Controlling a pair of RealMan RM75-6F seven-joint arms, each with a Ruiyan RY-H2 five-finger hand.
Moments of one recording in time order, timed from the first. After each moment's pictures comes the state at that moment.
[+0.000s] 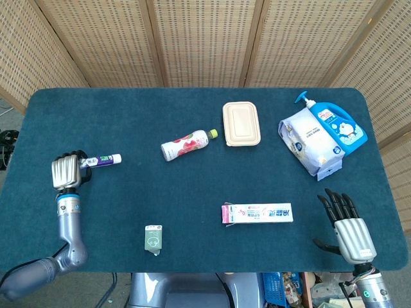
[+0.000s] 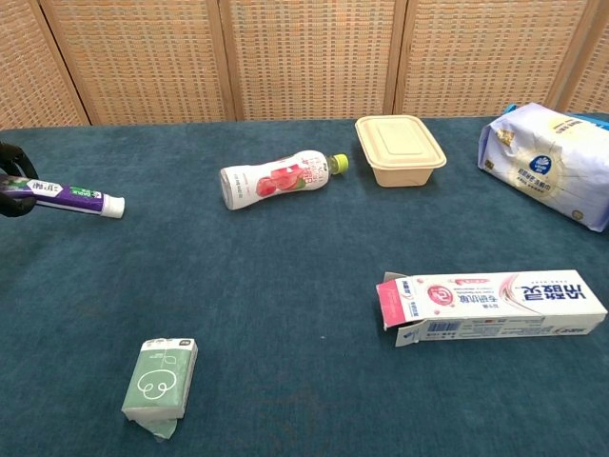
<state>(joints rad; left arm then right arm) -0.57 -1.70 -0.30 -1.14 0.80 1.23 0.46 0.10 -1.27 -0.01 -1.51 -1.64 1.50 -0.01</state>
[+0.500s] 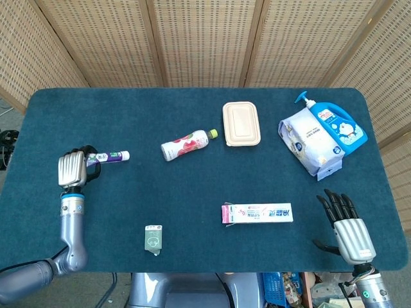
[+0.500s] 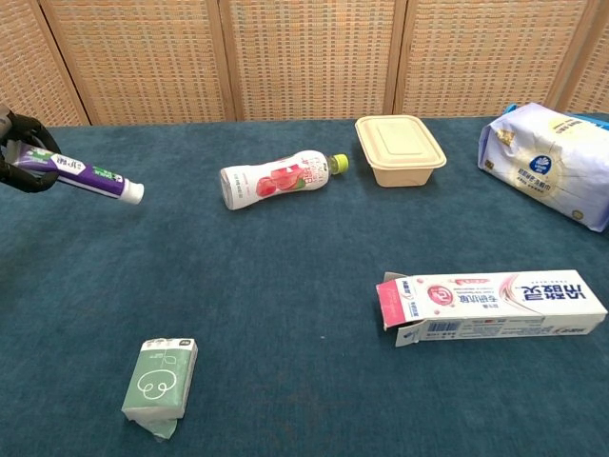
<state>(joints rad) -0.55 -1.64 -0.33 -1.32 0.89 1.27 0.39 0.10 -1.27 -0.01 -1.51 -1.64 1.50 -0.02</state>
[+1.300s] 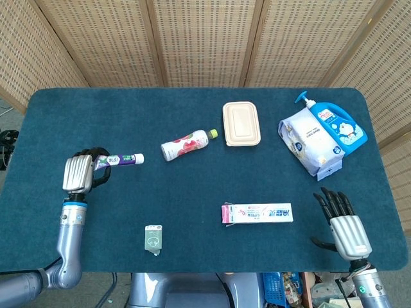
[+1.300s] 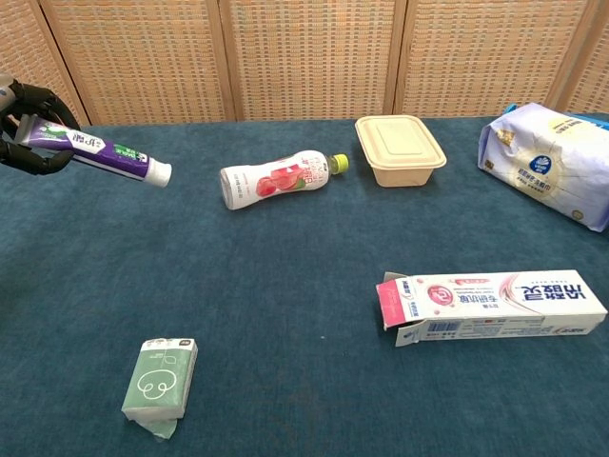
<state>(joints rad) -0.50 -1.55 -0.27 -1.53 1.05 1.32 0.34 0.13 -1.28 0.01 -1.53 -1.62 1.44 -0.06</state>
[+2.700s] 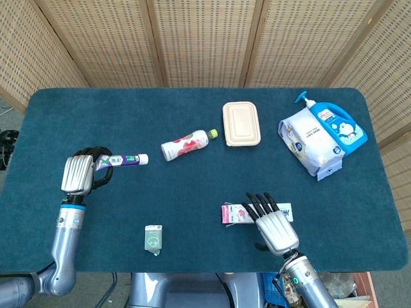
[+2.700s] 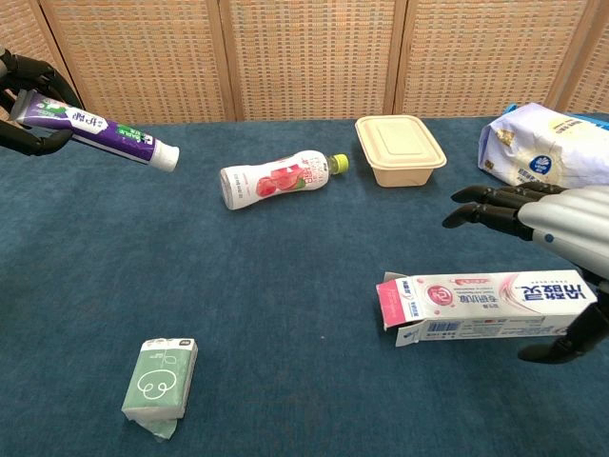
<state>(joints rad) -0.49 -1.48 -0.27 -1.64 1.11 1.34 0.34 0.32 -1.41 0.07 -1.96 -1.35 1.13 -0.77</state>
